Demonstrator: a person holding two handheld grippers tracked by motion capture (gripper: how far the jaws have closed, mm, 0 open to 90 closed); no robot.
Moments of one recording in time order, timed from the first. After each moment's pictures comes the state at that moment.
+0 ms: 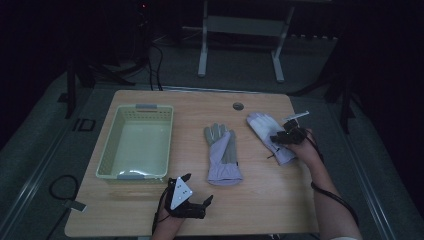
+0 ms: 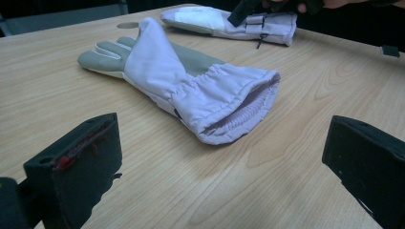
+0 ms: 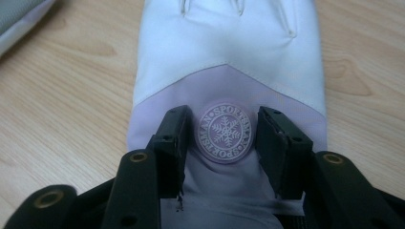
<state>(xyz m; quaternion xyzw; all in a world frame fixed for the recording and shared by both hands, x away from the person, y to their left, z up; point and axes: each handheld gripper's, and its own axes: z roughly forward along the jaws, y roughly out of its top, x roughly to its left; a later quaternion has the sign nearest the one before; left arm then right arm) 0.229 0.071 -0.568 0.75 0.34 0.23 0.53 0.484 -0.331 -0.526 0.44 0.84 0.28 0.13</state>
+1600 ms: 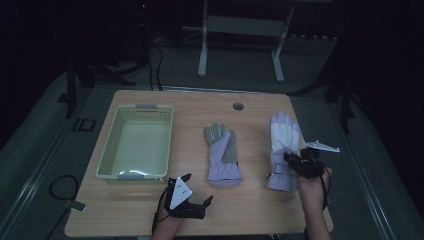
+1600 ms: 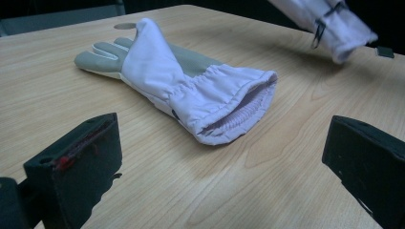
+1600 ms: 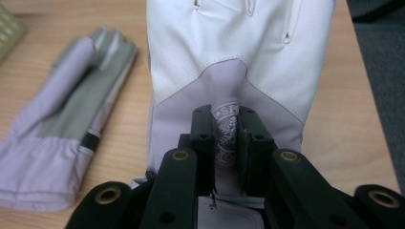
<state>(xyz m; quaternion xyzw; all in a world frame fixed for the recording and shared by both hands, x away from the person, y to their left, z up) 0.229 0.072 -0.568 0.75 0.33 0.22 0.53 0.319 -0.308 -0.468 0.59 0.69 0.35 0.21</state>
